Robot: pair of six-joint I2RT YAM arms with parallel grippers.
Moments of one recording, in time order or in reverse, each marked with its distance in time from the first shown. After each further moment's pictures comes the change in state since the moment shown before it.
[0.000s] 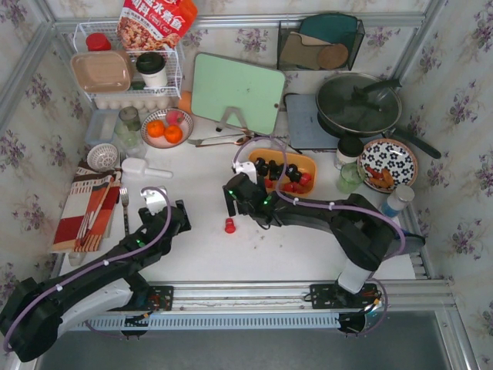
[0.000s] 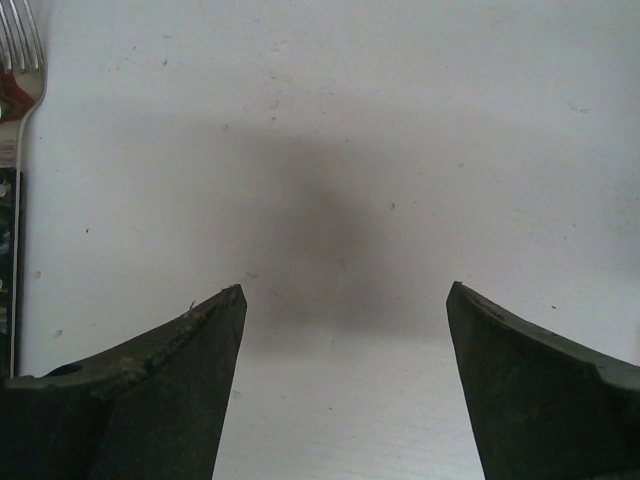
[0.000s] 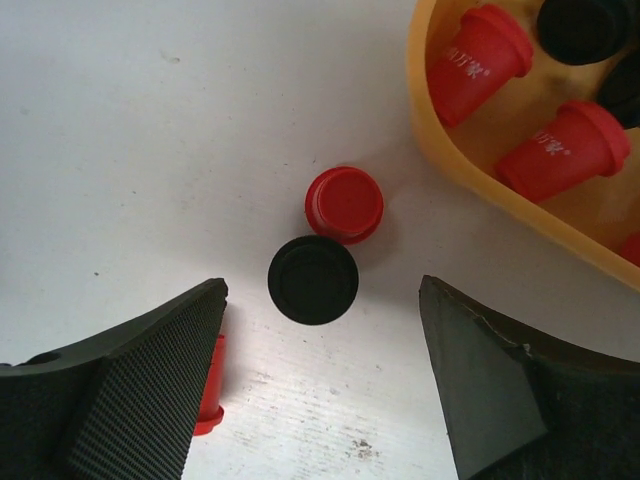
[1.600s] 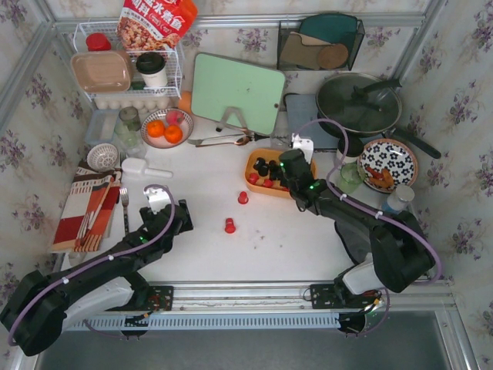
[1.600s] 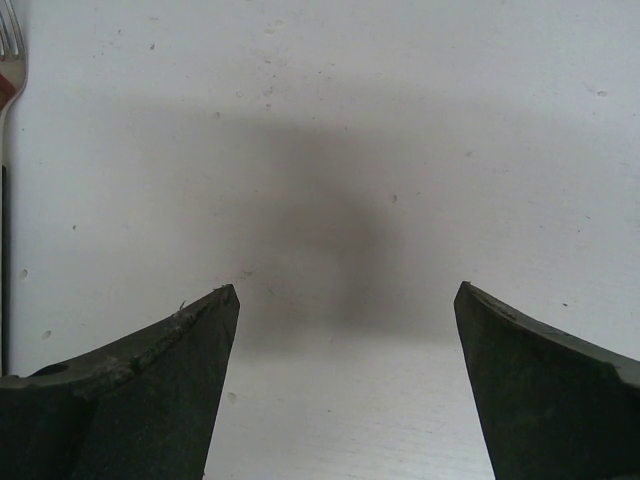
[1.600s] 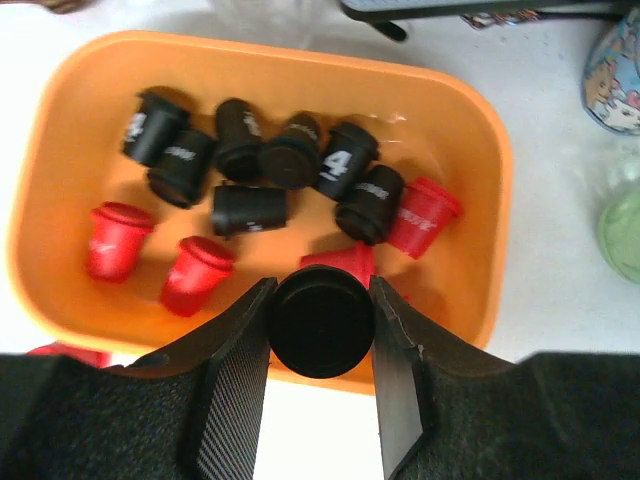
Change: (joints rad) left arm 0.020 0.058 0.005 0.016 0.031 0.001; right arm -0.343 -0.249 -0.122 0.024 0.105 -0.079
